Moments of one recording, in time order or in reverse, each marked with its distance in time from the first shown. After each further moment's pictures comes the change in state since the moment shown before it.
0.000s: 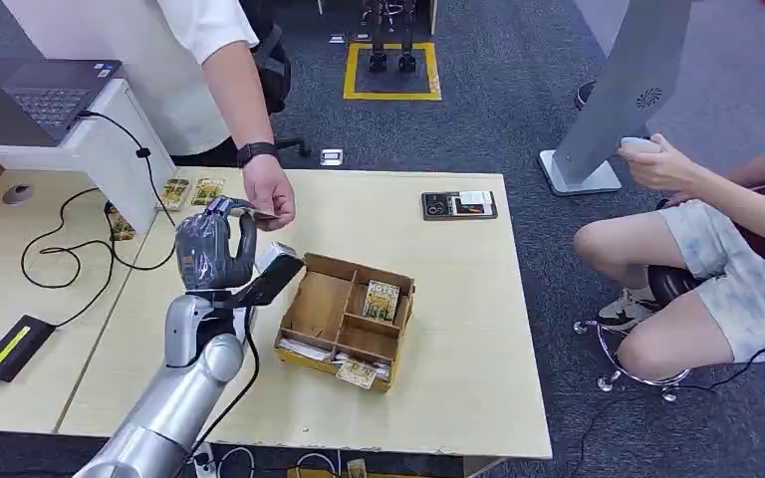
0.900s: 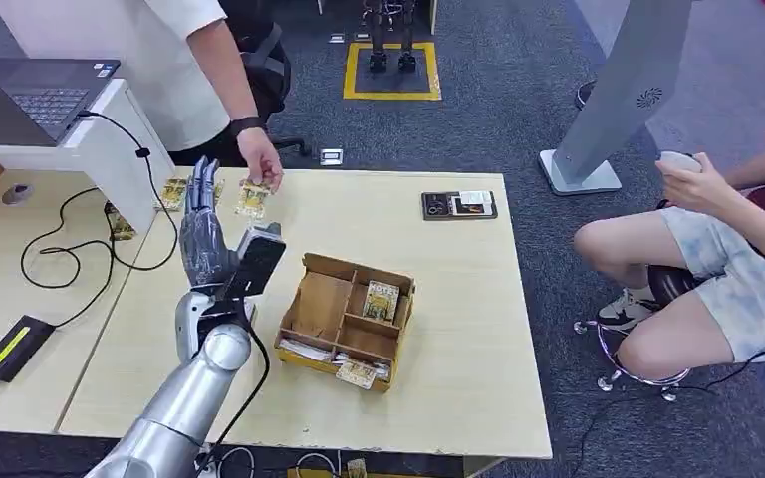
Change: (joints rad) left arm -0.006 -0.063 0.045 0.011 0.264 0.003 -0.130; right arm 0.000 0.006 0.024 0.000 -0.034 -0.020 -0.001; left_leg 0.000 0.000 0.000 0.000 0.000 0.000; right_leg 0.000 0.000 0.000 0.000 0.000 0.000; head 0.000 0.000
